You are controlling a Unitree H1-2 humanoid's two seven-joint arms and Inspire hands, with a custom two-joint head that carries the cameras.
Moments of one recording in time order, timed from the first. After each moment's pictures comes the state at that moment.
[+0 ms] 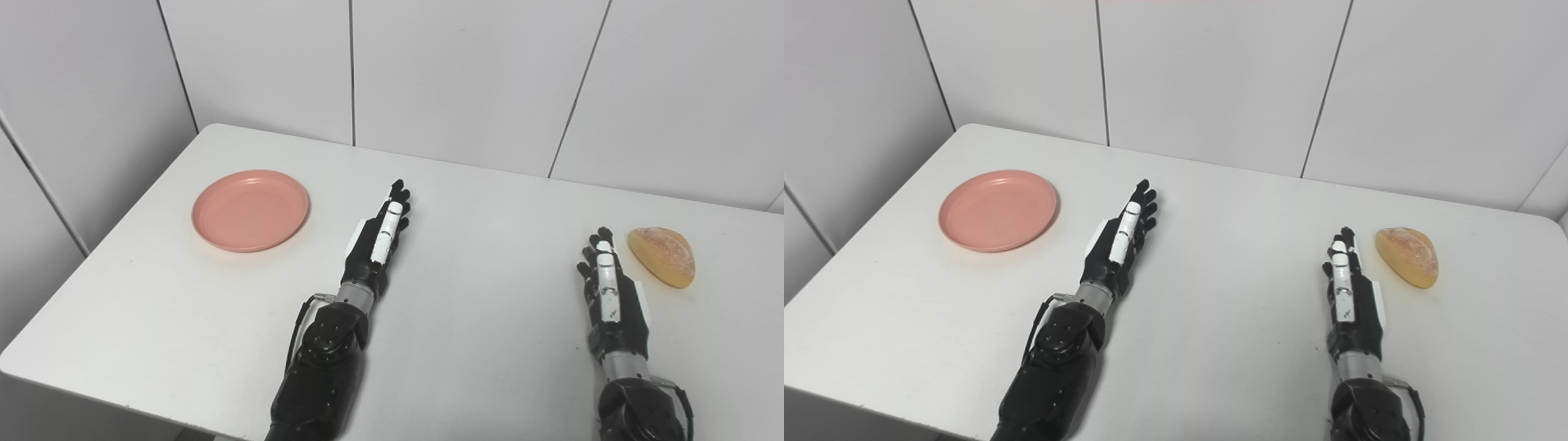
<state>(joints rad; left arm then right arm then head) -0.35 -0.06 0.05 0.27 -0.10 -0.04 0.00 -0.30 0.00 -0.05 0.25 0.10 -0.02 0.02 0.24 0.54</state>
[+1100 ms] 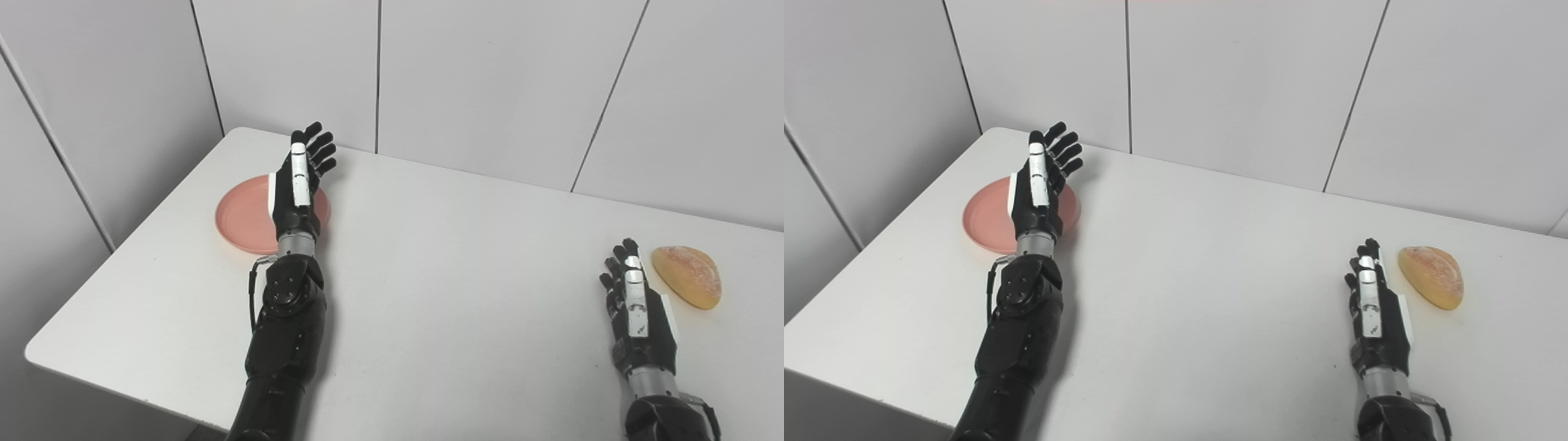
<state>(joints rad) -0.46 0.06 0.30 0.29 -0.14 -0.15 0.22 -0.33 -0.03 -0.06 0.31 0.16 -0.06 0.09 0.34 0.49</state>
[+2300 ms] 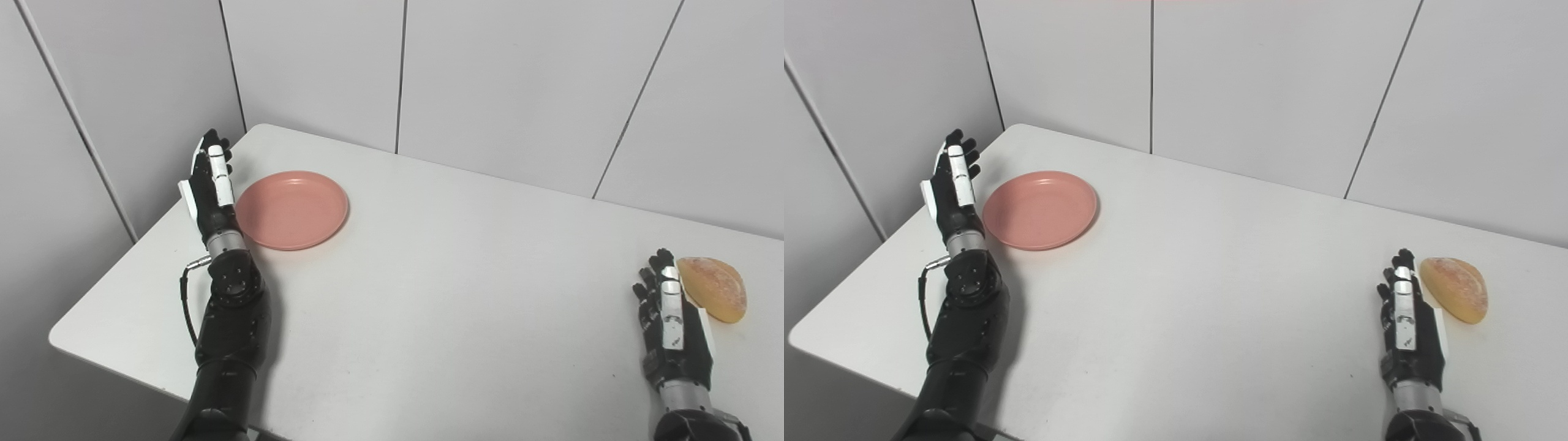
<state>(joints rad) -0.43 0.20 0.43 0.42 -0.06 -0.17 0.42 -0.33 -0.05 -0.09 0.31 0.18 -0.06 0.09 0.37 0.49</state>
